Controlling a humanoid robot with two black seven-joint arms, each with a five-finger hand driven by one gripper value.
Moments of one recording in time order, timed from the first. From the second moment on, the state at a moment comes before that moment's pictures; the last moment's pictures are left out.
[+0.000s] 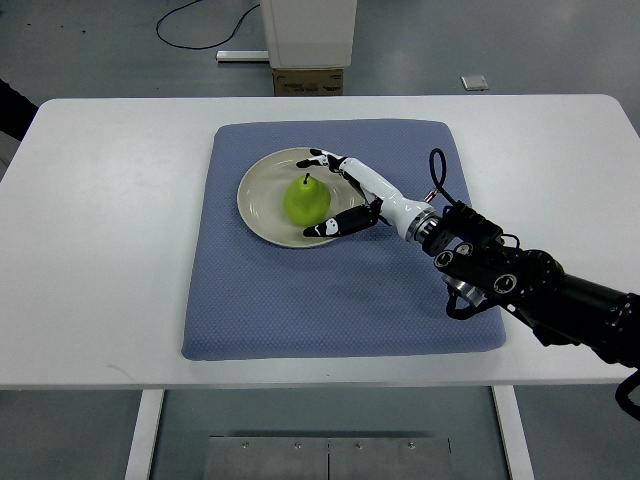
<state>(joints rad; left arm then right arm) -0.03 0.00 -0.11 -0.26 -0.02 0.06 -0.25 1.01 0.00 -0.04 0.62 -0.53 -0.11 0.54</state>
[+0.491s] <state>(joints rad) -0.03 0.00 -0.11 -0.26 -0.02 0.06 -0.25 1.02 0.00 0.04 0.62 -0.53 -0.10 0.54</state>
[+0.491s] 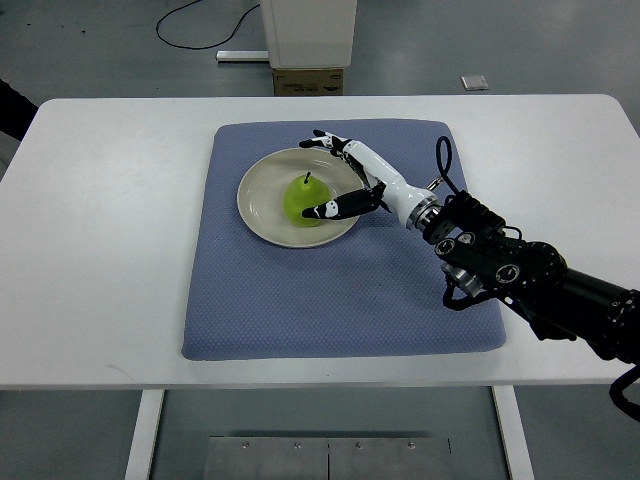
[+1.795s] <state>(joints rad) -0.03 0.00 -0.11 -0.26 -0.02 0.06 -0.25 0.86 -0.13 0.73 0.61 -0.31 -0.10 0.26</state>
